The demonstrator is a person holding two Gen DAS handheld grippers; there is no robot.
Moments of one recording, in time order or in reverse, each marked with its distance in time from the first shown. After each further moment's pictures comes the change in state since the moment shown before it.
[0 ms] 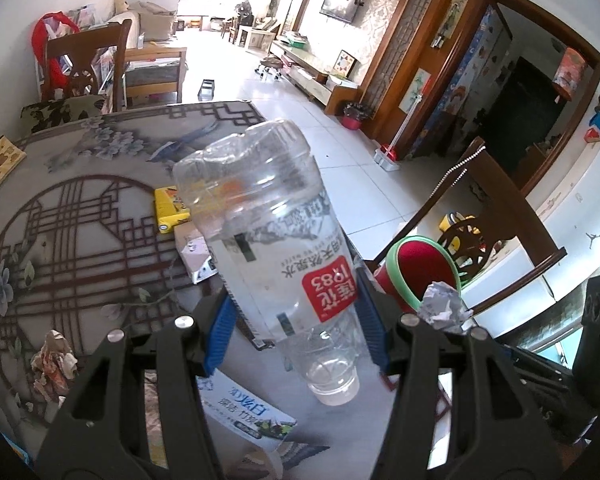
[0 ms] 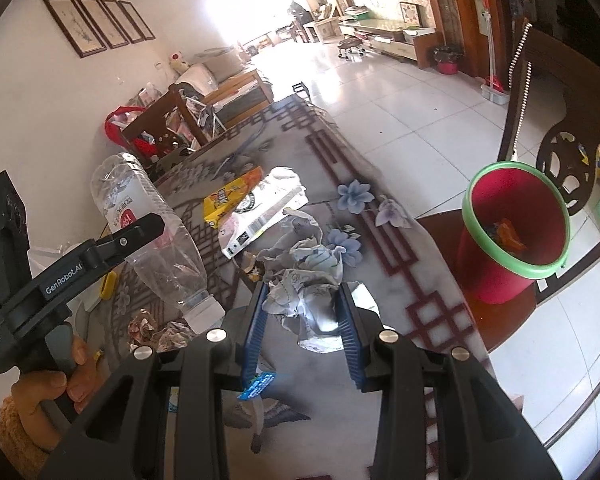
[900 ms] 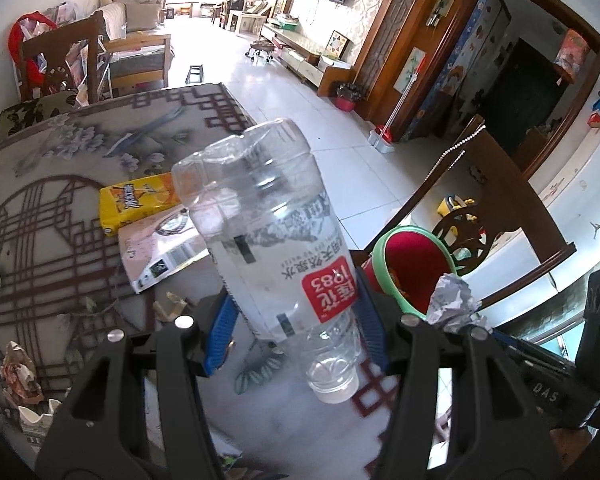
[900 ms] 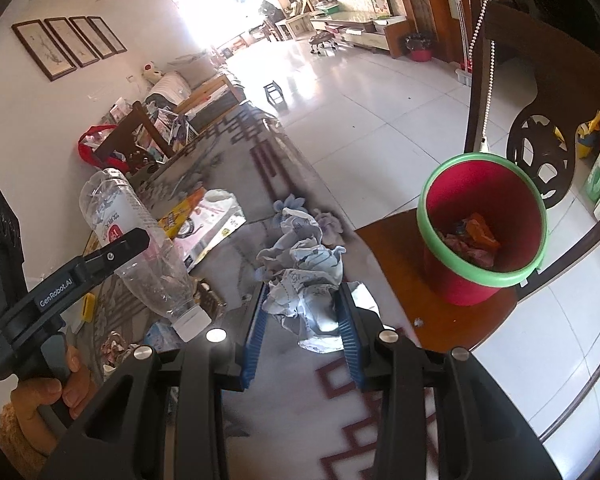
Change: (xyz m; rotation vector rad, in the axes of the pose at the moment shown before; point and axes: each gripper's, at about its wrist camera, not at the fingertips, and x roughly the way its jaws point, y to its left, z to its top) left arm 0.068 -0.053 0.013 0.023 0.070 0.002; right arm 0.009 -0.085 0.032 0.079 0.018 -0.032
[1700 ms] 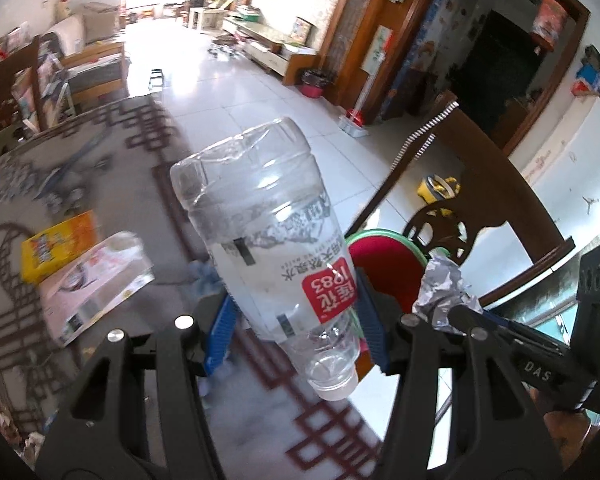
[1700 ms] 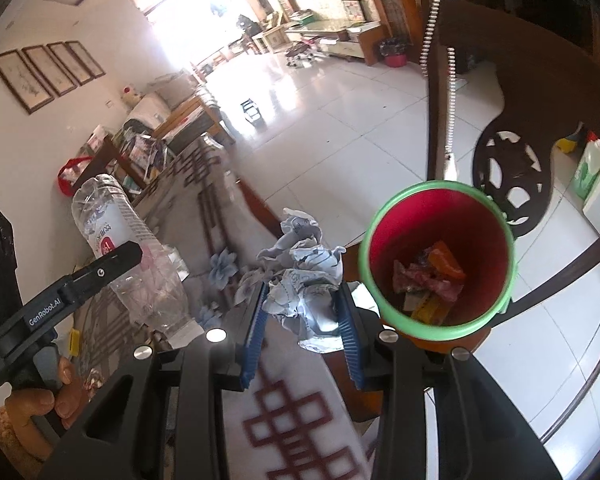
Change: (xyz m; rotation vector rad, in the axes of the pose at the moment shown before) left arm 0.075 -0.096 0.043 0.122 0.052 -0.075; right arm -0.002 -0.097 0.060 0.081 -0.051 -0.049
